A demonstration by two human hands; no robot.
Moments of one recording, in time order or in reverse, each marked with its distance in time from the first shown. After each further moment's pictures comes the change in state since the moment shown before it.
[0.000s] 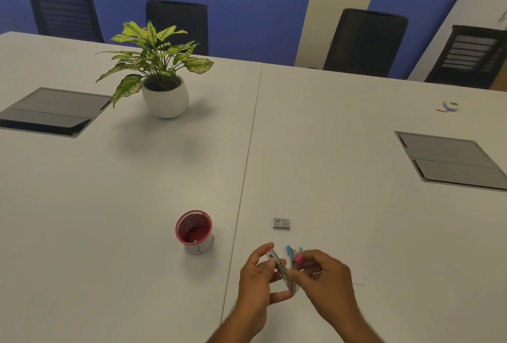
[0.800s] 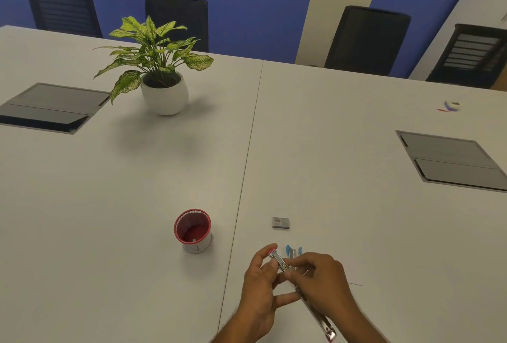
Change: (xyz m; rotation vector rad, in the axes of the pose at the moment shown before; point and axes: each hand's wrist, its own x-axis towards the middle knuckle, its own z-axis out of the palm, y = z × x) left_hand -0.001 -0.005 0.005 -0.152 -0.068 -0.054; right_hand 0.012 -0.003 0.004 -0.188 -0.114 0.131
